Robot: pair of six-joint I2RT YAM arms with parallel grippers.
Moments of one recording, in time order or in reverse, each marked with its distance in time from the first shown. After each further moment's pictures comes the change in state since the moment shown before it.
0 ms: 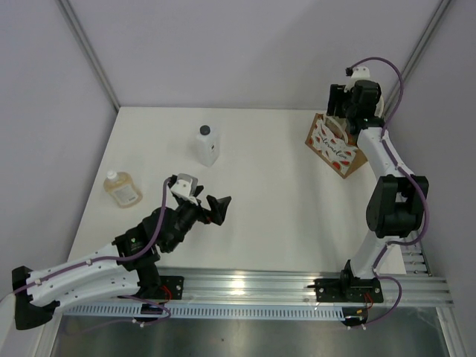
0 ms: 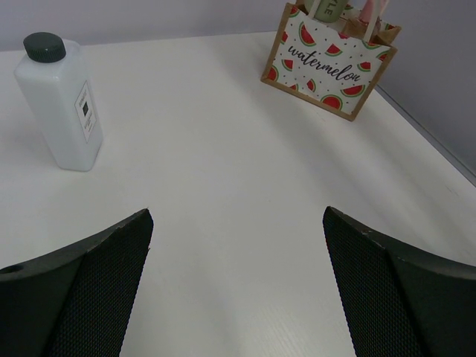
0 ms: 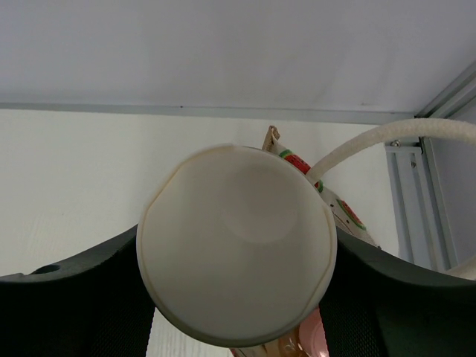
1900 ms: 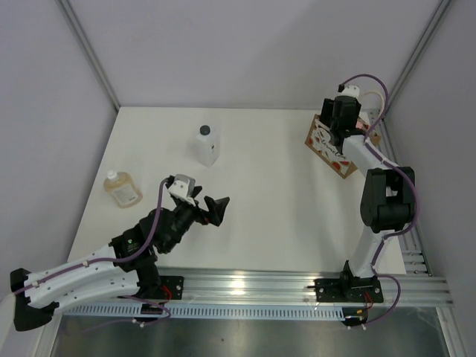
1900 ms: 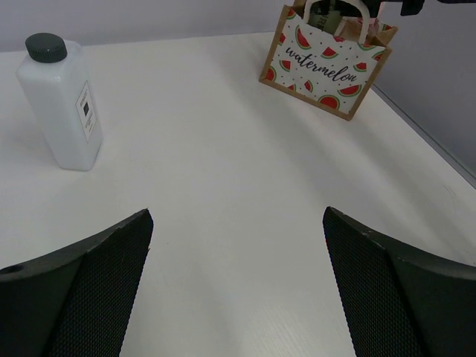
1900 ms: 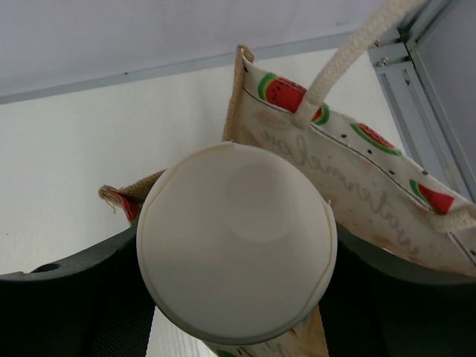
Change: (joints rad) left arm 0.000 -0.029 0.000 -0.026 0.008 0.000; right arm 0.083 0.068 -0.133 0.111 0.284 0.128
